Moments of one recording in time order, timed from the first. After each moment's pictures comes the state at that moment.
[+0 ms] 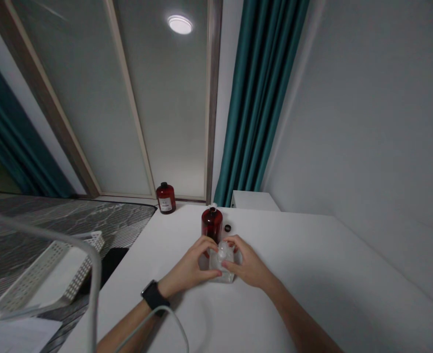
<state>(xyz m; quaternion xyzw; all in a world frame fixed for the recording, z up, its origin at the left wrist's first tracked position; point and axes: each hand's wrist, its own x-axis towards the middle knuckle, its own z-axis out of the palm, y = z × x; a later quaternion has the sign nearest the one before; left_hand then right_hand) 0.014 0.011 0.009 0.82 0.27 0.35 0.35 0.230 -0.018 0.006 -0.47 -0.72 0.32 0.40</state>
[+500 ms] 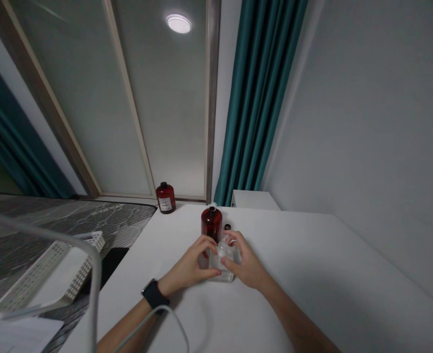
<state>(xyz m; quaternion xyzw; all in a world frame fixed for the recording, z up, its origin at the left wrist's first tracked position) 0.014 0.011 0.011 0.82 0.27 0.35 0.37 0.219 -0.023 0.007 -0.43 -0.71 0.31 0.46</state>
